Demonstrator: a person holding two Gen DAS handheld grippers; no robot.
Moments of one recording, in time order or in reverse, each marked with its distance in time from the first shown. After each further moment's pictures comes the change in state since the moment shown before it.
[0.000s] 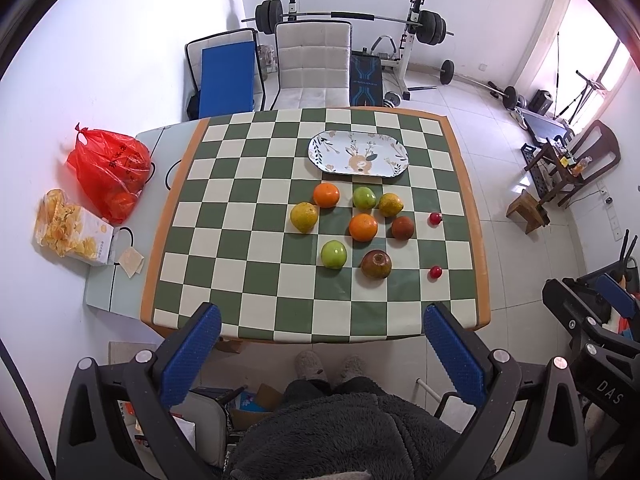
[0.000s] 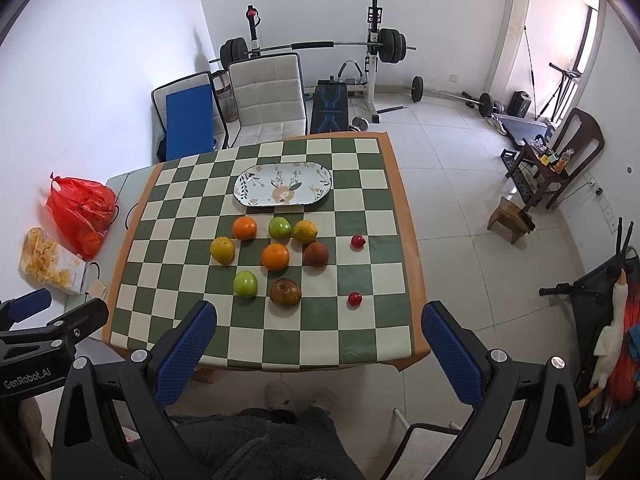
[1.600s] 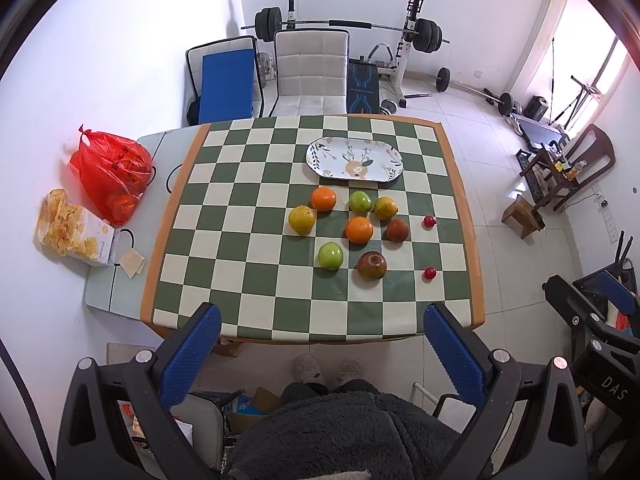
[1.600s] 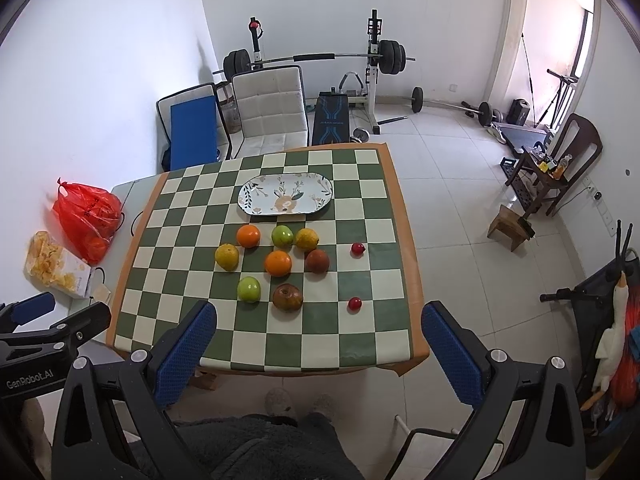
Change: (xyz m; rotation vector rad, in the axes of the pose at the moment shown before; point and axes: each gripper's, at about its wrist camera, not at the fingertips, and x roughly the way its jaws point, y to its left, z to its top) left arm -0.021 -0.005 0.031 0.005 -0.022 -0.006; right arm -0.008 -0.001 0.011 0.004 -0.022 0.016
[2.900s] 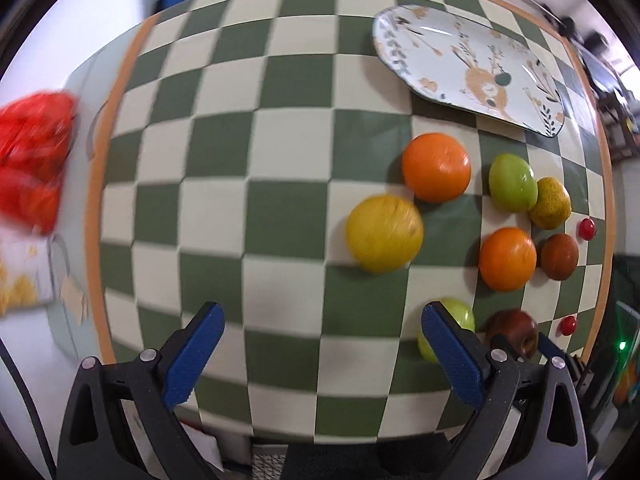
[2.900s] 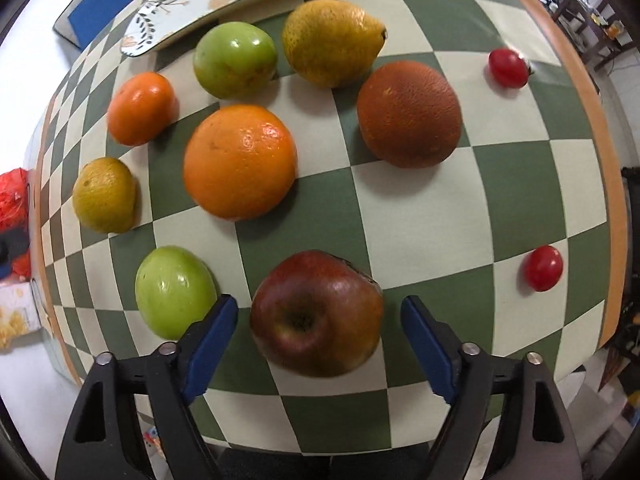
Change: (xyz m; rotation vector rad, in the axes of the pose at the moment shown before) left arm 0.395 0.079 0.105 0.031 0.434 0.075; right arm 0.492 0.047 -0.067 0.225 0.591 0.058
